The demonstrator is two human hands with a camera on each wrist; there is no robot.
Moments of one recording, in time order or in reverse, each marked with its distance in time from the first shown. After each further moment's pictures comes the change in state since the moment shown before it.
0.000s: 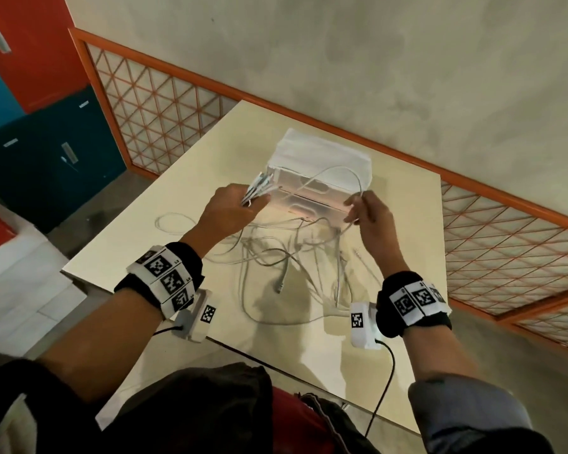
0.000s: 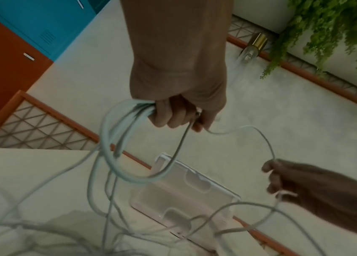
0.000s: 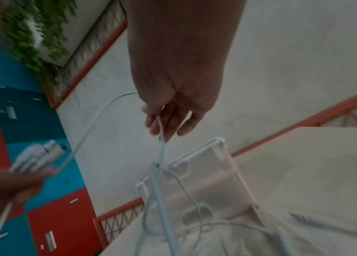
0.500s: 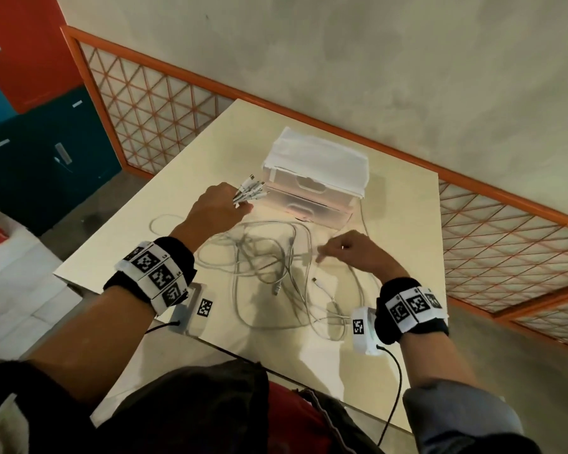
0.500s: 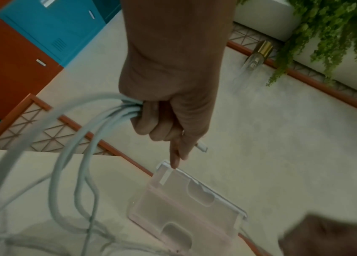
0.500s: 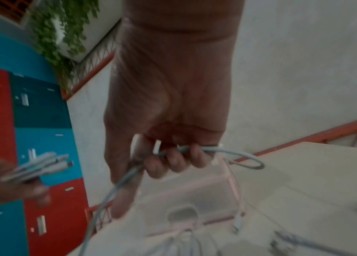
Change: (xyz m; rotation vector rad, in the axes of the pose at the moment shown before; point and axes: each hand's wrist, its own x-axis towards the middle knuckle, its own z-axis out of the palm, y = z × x) left_hand 0.016 -0.008 -0.005 0.233 -0.084 -0.142; right_hand -0.015 0.004 -0.002 -0.258 -0.624 0.239
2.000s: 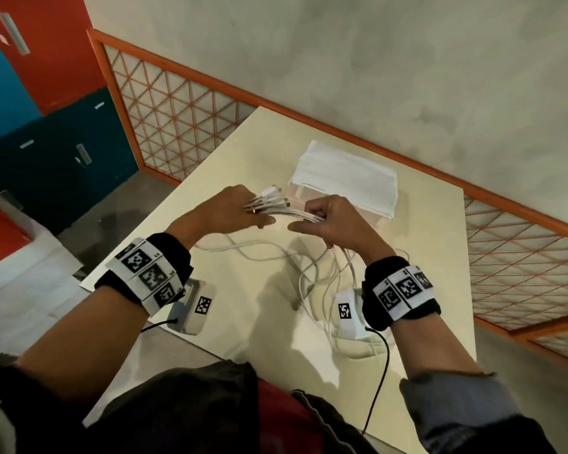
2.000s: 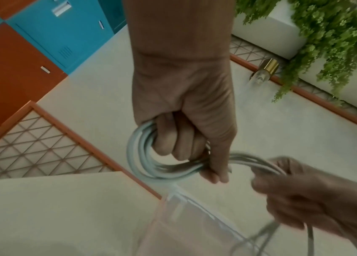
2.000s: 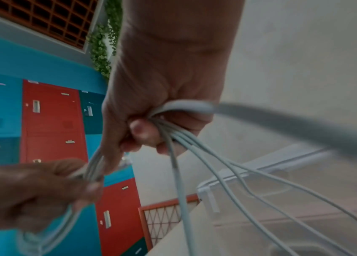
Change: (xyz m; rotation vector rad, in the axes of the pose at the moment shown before) left_hand 0.014 -0.012 -0.056 -0.040 -0.246 0.209; right_hand 0.063 -0.106 0.013 0.095 0.078 -0.242
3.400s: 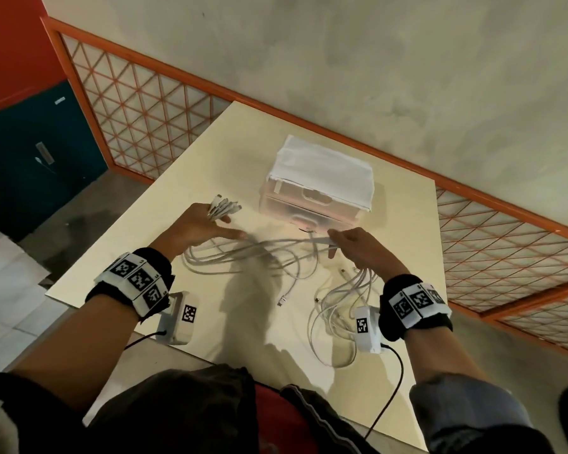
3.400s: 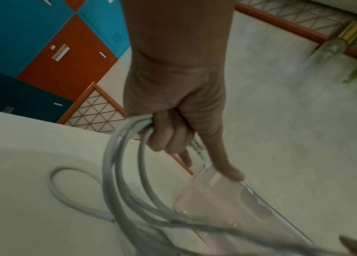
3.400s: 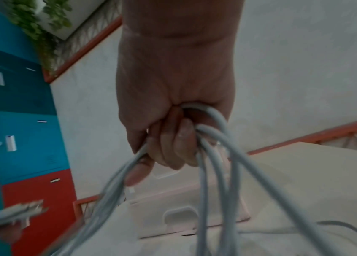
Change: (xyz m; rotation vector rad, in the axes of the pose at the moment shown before) left_hand 0.012 -0.048 0.037 -0.420 0.091 -0.312; right_hand -0.049 0.070 -0.029 -0.078 0.023 0.386
